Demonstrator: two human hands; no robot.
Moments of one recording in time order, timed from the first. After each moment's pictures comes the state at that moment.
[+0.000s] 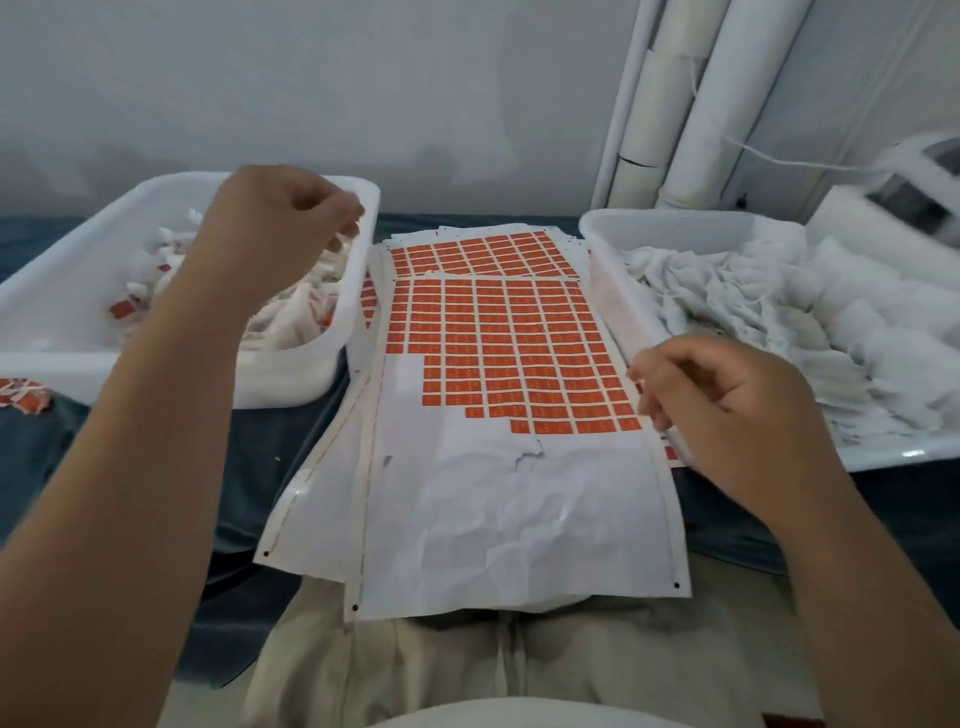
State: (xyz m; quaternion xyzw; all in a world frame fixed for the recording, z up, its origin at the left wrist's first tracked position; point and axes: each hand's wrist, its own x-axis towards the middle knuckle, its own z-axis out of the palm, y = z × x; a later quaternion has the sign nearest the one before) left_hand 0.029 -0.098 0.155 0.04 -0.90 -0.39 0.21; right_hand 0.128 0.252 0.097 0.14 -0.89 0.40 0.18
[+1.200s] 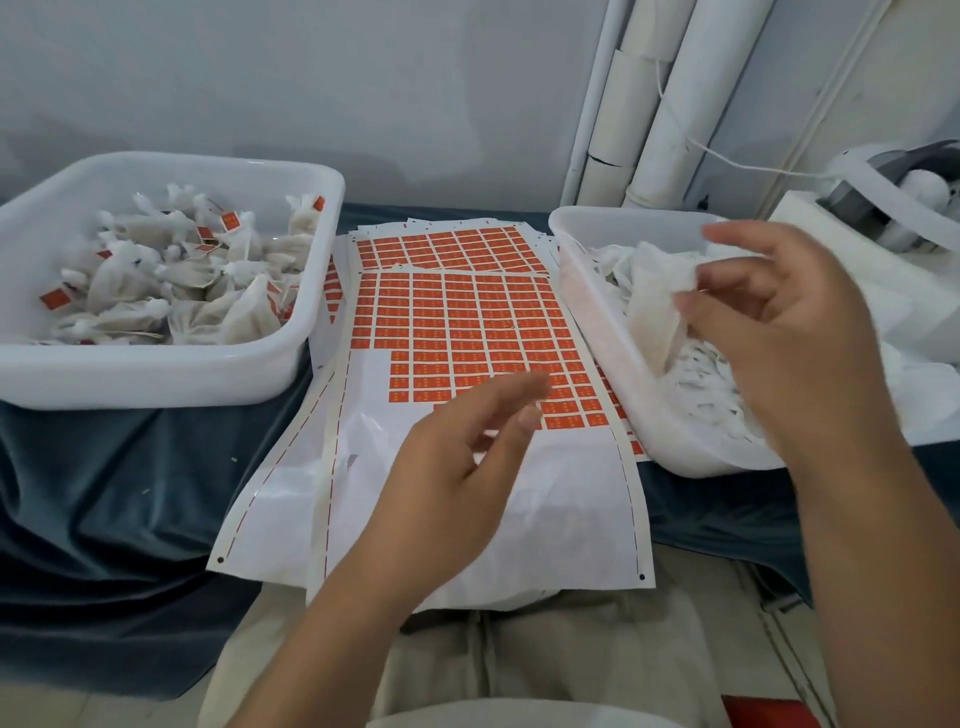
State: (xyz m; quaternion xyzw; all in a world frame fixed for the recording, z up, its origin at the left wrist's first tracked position) left_hand 0.154 0.043 0.054 -0.15 -0.82 -0.56 0.07; right_hand 0.110 0.278 0.133 0.04 -0.83 0.49 0.26
